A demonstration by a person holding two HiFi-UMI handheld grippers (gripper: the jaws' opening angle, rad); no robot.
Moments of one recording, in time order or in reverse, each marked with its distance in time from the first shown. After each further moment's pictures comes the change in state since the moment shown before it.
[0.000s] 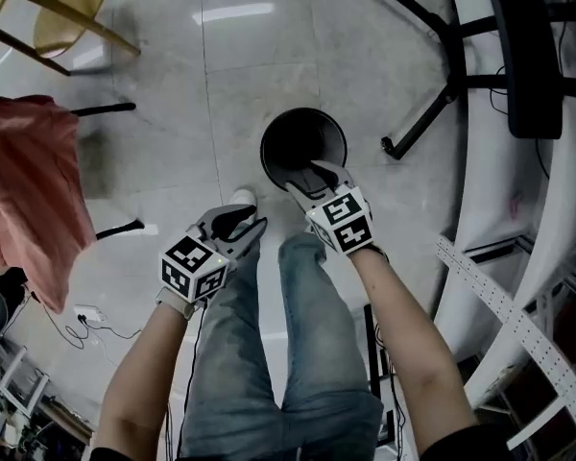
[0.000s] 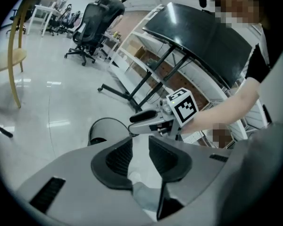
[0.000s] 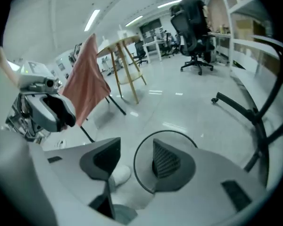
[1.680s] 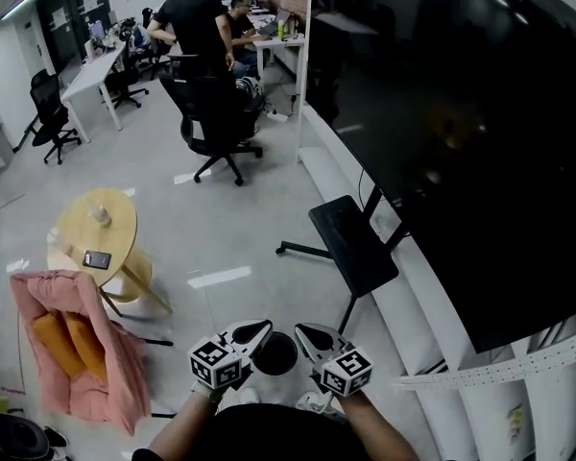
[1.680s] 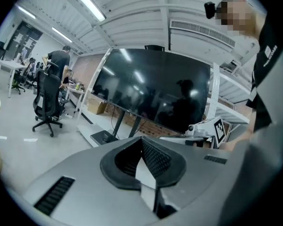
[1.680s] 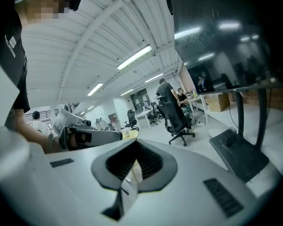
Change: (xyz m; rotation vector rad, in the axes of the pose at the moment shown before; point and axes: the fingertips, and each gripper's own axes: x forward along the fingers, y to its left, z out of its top) left arm -0.157 -0.293 0.364 0.432 -0.399 -0.158; right arm -0.459 0.075 0.276 0.104 -0.813 -0.136
